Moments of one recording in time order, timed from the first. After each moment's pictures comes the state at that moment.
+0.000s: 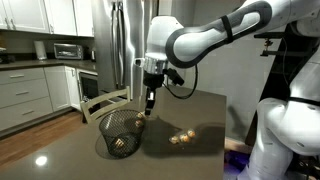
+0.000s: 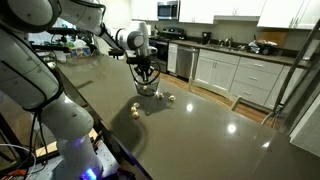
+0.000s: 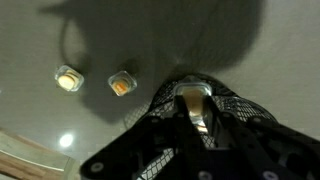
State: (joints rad) arm 0.22 -0.27 0.05 -2.33 -0.01 2.19 -0.28
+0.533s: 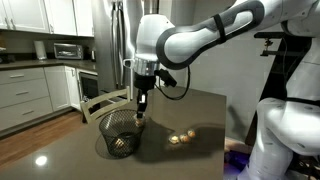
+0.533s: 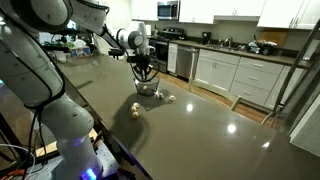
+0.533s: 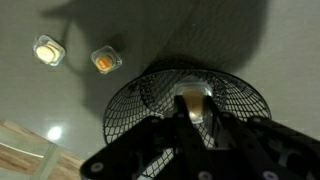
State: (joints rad) arm 0.23 -0.19 0.10 -2.26 -0.01 2.19 -0.30
